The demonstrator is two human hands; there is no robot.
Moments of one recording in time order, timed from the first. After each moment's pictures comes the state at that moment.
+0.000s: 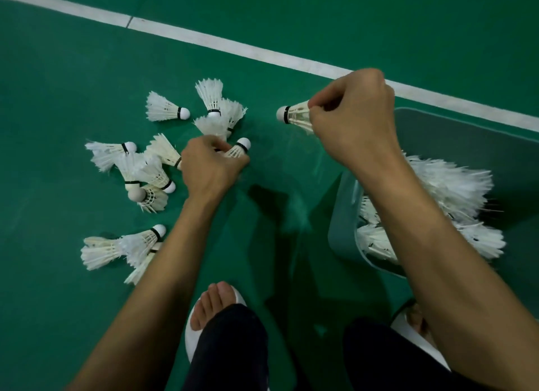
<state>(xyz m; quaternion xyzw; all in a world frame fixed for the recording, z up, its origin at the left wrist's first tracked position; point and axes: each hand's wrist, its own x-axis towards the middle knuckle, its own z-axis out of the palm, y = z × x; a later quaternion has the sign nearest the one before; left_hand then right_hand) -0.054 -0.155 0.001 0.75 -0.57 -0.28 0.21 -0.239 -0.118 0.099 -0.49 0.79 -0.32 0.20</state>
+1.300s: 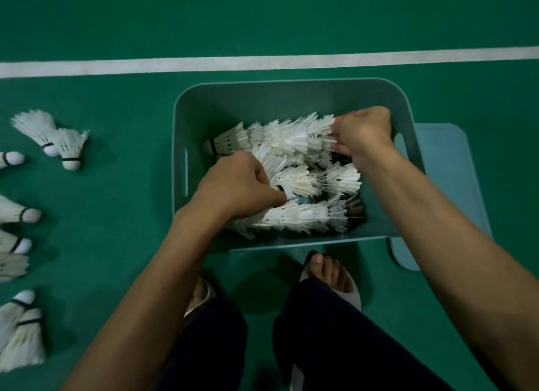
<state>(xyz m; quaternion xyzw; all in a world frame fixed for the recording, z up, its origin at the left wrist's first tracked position) -0.269 -0.035 0.068 0.43 -0.79 -0.42 -0.12 -0.482 0.024 0.020 -0.01 0.88 -0.41 0.26</state>
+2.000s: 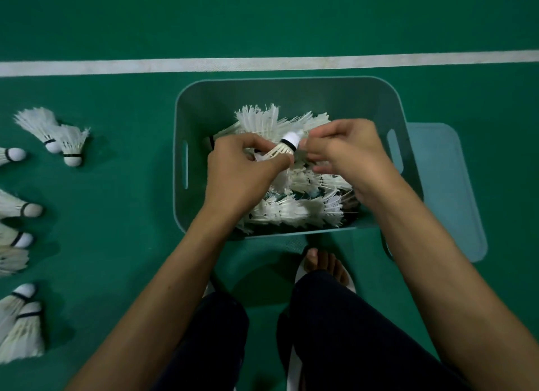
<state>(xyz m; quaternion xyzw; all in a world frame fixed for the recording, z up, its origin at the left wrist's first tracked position) -0.271 -0.011 0.065 0.49 -0.66 -0.54 0.18 -0.412 0.067 0.089 -0.18 0.80 -0.42 0.38</state>
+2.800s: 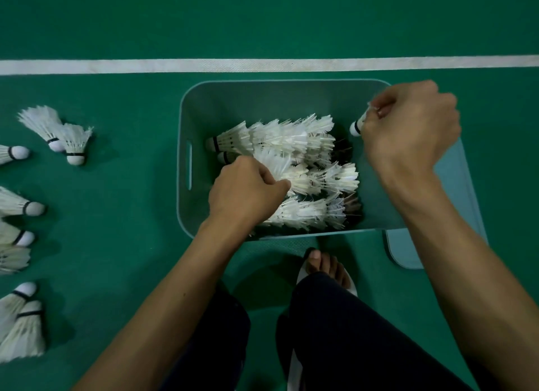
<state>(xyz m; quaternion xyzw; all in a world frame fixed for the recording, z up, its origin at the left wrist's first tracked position) -0.267 -0.005 0.055 0.51 -0.76 -0.41 0.00 -0.448 0.066 0.097 -0.22 0.96 -0.16 -0.06</state>
